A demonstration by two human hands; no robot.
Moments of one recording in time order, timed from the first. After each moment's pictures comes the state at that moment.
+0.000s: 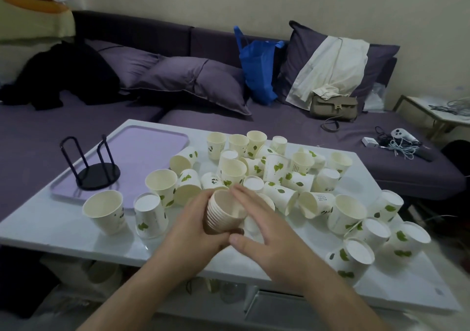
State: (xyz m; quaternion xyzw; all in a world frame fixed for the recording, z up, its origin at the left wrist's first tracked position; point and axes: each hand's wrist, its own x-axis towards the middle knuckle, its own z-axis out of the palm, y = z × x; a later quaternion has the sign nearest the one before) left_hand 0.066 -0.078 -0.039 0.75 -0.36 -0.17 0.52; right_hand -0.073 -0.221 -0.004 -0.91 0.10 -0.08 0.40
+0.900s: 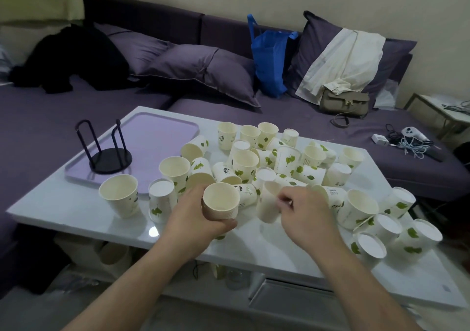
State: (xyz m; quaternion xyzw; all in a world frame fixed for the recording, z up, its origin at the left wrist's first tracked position) left_hand 0.089 -0.067 -0.065 0.80 -0.29 -0.15 0.50; right_hand -0.055 -0.258 -0.027 -0.92 0.31 -0.18 0.17
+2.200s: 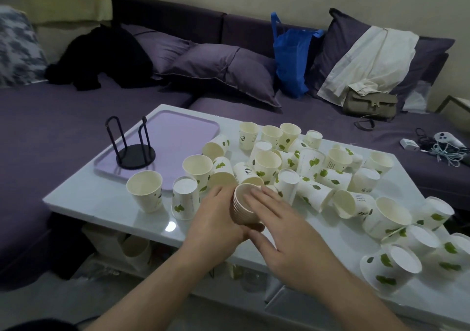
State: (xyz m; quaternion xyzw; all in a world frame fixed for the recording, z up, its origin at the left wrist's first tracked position) left_hand 0.078 -0.062 -0.049 0.81 -0.33 -0.10 0.48; right_hand -0.047 -0.197 -0.031 -0.98 0.05 -0.09 0.16
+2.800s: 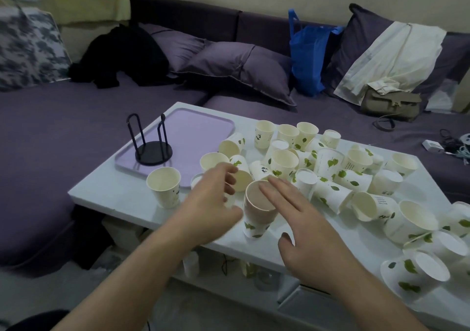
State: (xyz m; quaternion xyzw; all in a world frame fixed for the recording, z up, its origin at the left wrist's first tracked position) left_hand 0.111 -0.025 -0.017 0.84 -0.31 -0.14 0.42; right_hand -0.042 -0.192 -0.022 -0.97 0.07 -0.09 0.19
